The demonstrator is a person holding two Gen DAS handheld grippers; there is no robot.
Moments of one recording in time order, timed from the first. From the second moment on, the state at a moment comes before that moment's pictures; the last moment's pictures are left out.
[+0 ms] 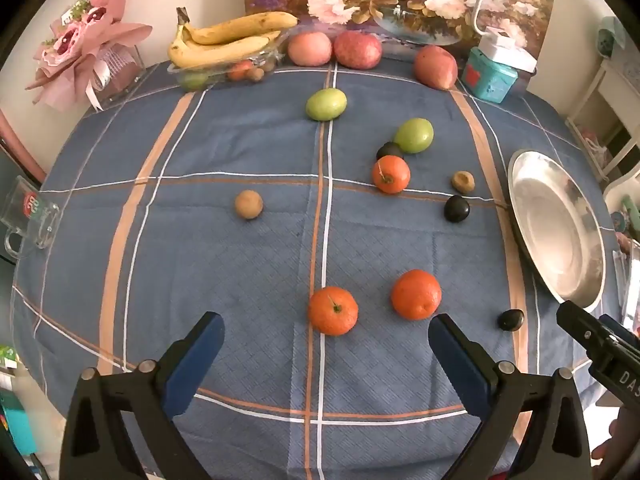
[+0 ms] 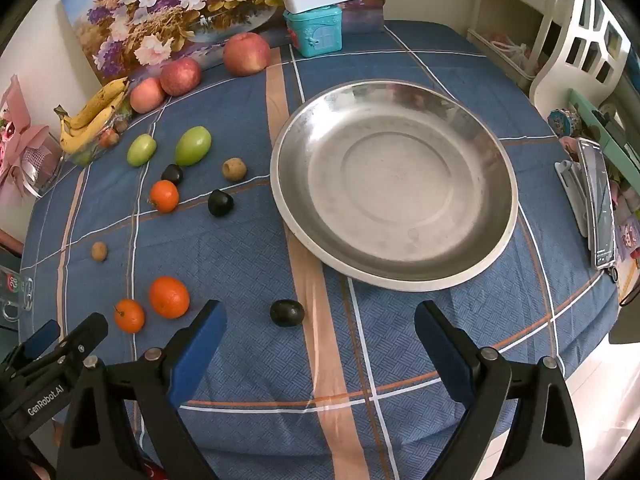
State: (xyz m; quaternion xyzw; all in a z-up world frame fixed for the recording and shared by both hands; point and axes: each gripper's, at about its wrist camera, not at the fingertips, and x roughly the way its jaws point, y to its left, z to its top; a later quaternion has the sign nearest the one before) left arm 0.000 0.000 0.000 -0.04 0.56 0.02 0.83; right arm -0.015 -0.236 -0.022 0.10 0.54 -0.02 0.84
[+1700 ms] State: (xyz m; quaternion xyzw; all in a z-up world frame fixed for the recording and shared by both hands) left arm 0.001 0.000 -0.007 -0.05 0.57 0.03 0.82; right arm -0.014 -0.239 -0.022 0.10 0.54 -0.02 0.84
